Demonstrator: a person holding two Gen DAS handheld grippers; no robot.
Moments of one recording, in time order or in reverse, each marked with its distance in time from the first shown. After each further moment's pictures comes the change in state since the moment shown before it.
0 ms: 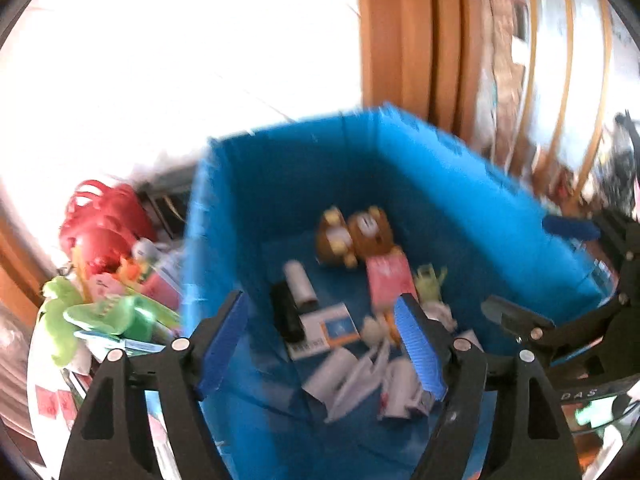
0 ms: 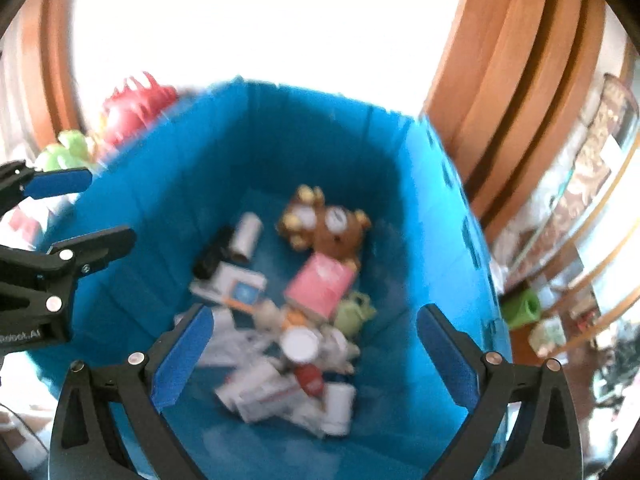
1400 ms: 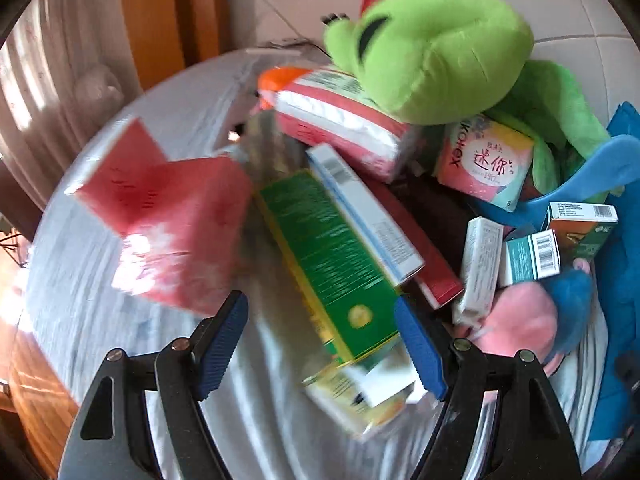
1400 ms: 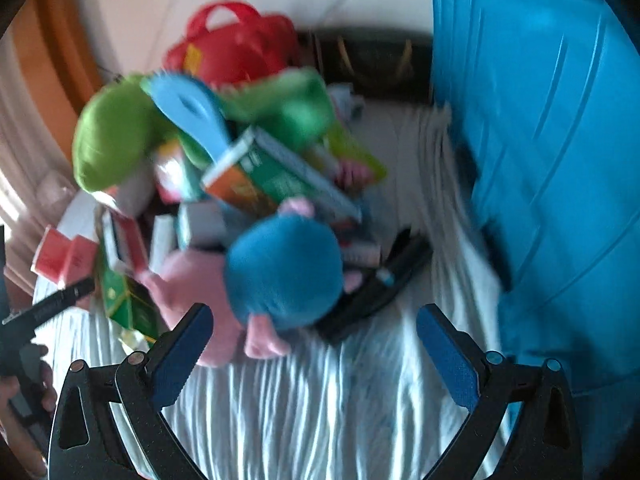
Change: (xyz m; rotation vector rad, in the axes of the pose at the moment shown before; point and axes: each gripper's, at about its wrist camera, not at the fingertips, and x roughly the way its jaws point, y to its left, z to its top) left arm 0.090 0.454 -0.293 -0.634 0.296 0.362; right arm 0.189 0.360 -0.011 0.212 0.169 0.210
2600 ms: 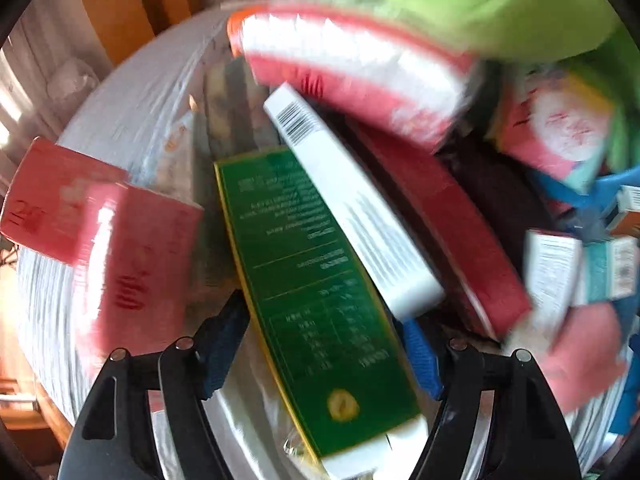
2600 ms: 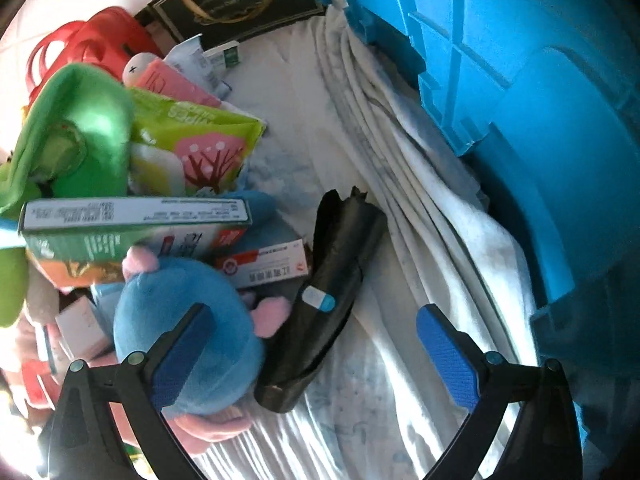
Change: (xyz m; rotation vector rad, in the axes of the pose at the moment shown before) left arm 0.062 -0.006 0.015 0.076 0.191 0.049; right arm 0.066 -0.075 0.022 0.428 0.195 -0.070
